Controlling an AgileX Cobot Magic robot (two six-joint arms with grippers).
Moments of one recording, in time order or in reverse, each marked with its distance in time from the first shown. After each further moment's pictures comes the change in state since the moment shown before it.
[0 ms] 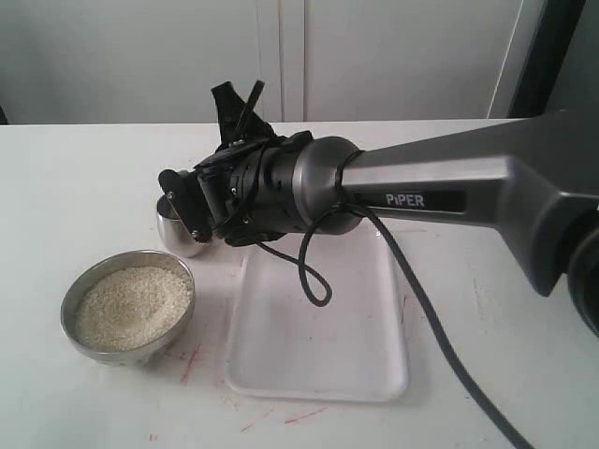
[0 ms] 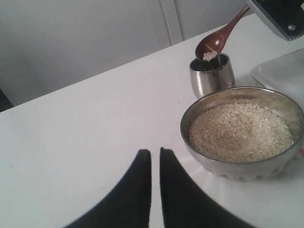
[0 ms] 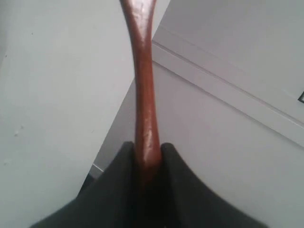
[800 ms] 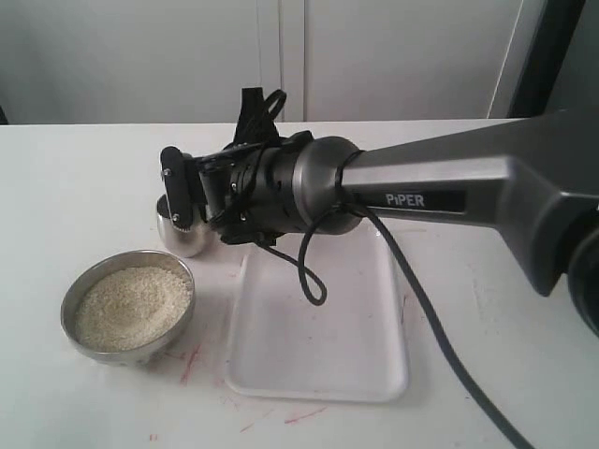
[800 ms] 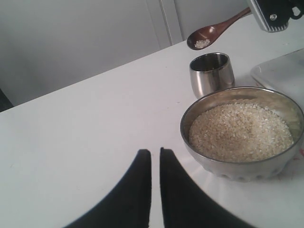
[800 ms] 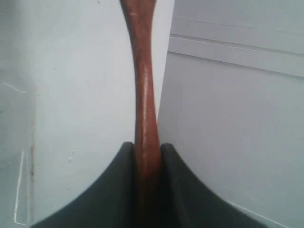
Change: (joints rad) left arm 0.000 0.000 0.000 0.000 0.000 0.000; right arm 0.000 0.000 0.000 0.100 0.002 0.273
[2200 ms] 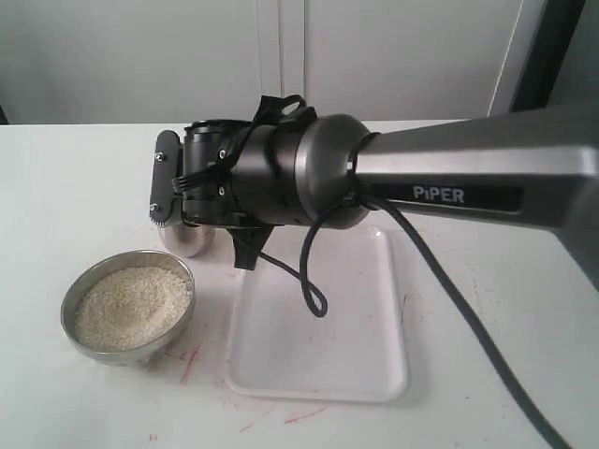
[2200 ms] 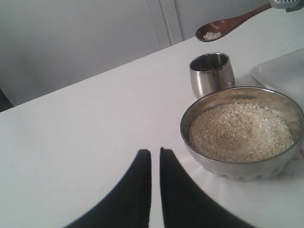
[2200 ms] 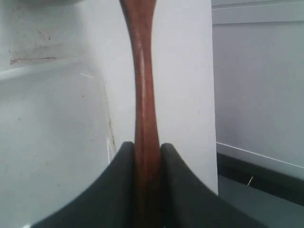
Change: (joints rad) left arm 0.000 0.000 0.000 0.000 0.000 0.000; right arm 0.057 -0.086 0.000 0.354 0.104 -0.027
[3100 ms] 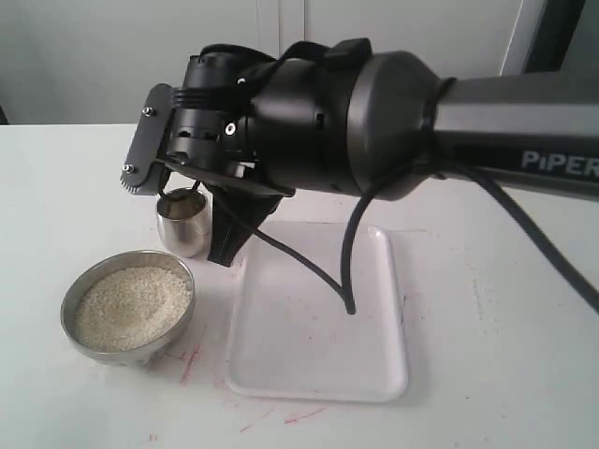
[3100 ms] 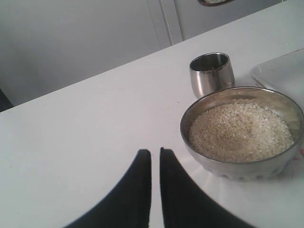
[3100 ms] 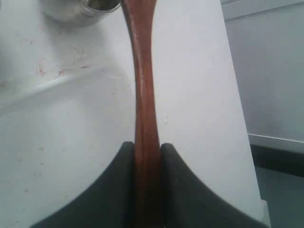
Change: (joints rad) left arm 0.000 0.000 0.000 0.000 0.000 0.000; right arm 0.043 -0.141 0.000 0.213 0.075 -0.007
